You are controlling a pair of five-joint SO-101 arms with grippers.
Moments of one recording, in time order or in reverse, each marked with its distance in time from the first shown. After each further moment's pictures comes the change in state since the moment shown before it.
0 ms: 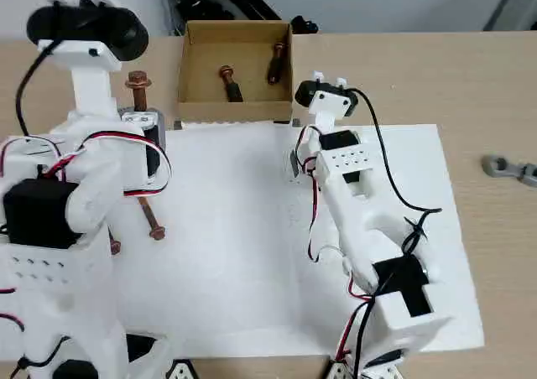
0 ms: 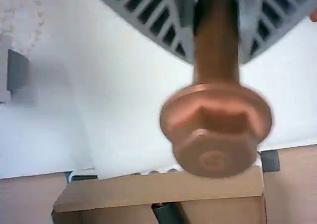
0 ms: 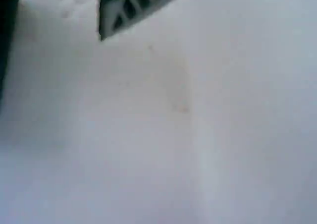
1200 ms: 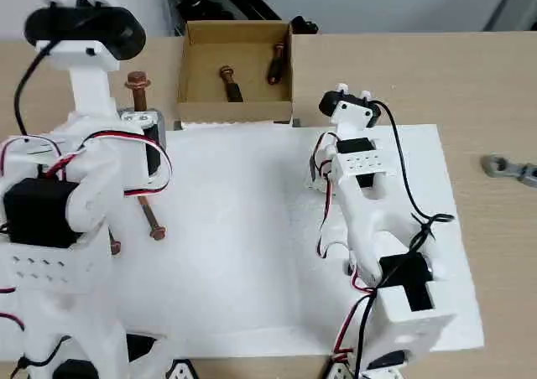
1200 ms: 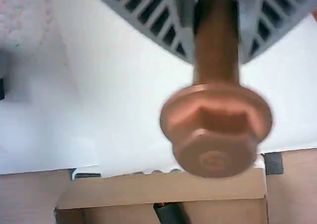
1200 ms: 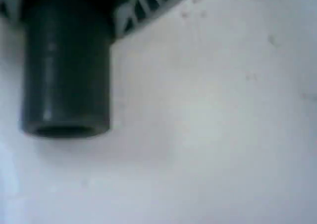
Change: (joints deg) left arm 0.0 0.0 0.0 0.1 1.7; right arm 3.8 5.2 1.1 -1.8 0.0
